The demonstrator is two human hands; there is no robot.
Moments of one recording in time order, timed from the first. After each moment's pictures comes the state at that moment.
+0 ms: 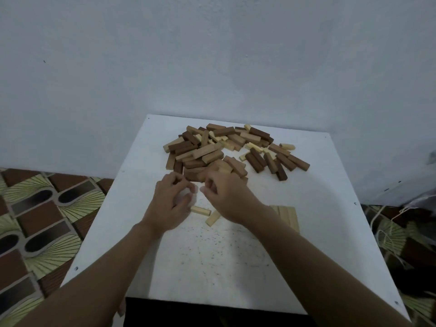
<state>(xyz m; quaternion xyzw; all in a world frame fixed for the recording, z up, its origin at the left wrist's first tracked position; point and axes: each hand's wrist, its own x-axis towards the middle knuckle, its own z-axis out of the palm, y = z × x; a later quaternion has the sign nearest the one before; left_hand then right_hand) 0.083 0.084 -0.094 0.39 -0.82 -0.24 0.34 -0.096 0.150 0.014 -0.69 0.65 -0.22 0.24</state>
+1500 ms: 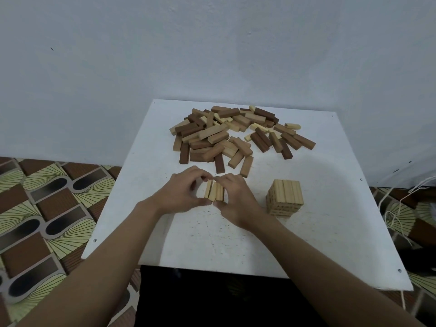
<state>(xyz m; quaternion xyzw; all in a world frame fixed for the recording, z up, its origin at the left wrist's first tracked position) 0.086 0.101 -0.069 0.38 -0.85 -0.34 0.12 -0.097 0.192 -0.073 -0.71 0.63 -0.27 0.19</state>
